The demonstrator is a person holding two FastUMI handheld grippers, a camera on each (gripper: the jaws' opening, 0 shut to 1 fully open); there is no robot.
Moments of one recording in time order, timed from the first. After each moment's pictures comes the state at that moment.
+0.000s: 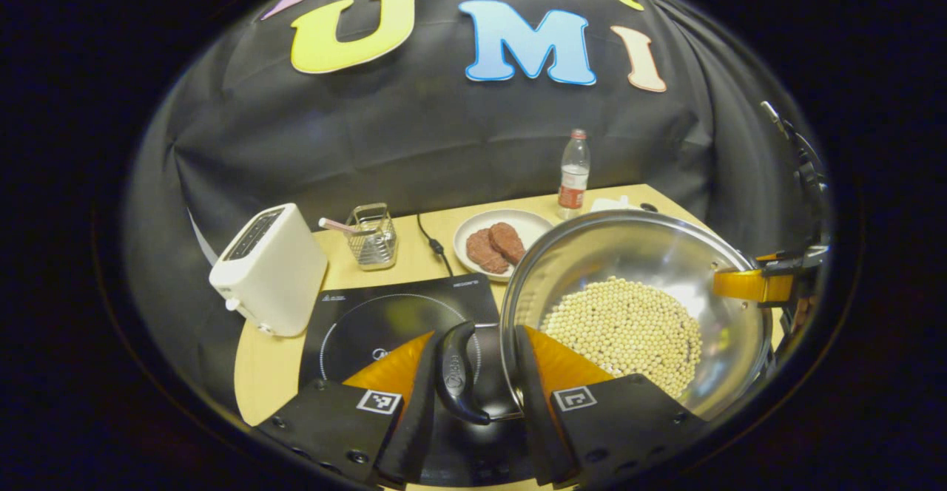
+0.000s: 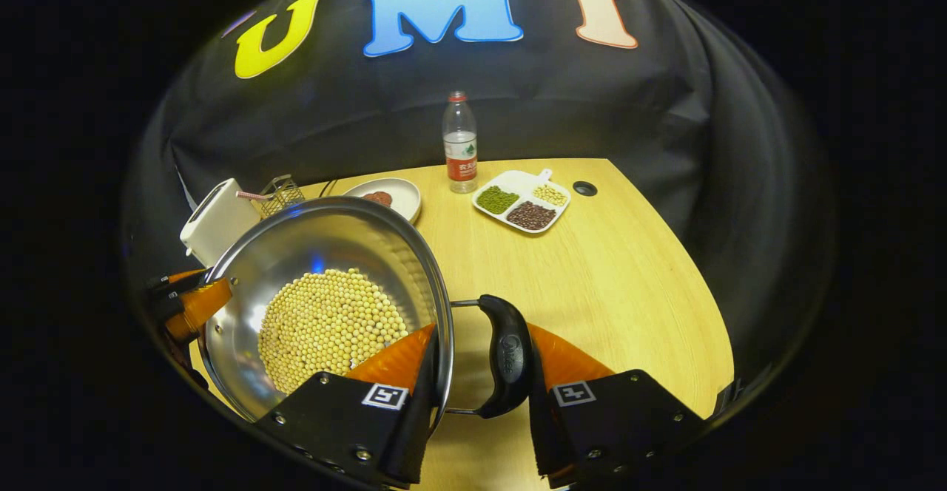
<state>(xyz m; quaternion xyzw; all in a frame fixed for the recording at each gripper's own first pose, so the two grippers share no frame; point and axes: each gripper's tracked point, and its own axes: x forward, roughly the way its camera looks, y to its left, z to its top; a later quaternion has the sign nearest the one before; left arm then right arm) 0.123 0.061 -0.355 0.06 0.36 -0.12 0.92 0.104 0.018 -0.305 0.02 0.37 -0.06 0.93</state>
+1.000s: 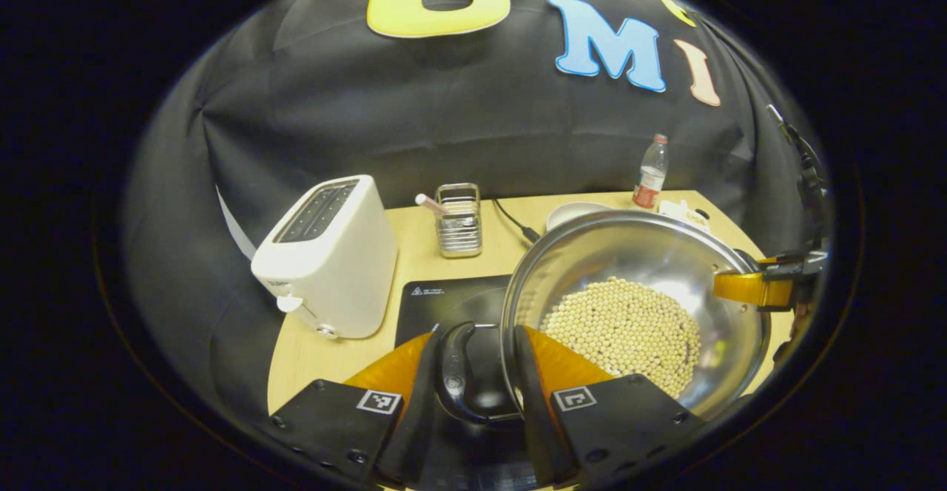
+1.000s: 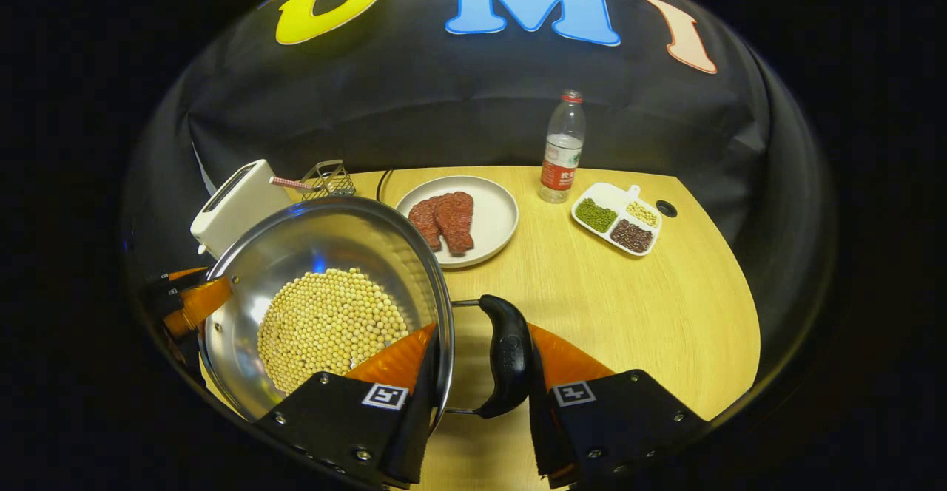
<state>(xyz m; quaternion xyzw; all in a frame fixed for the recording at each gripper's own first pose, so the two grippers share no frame) 0.167 0.207 -0.381 0.05 0.38 -0.07 0.92 0.175 0.153 -0.319 0.00 0.38 -0.02 0.92</state>
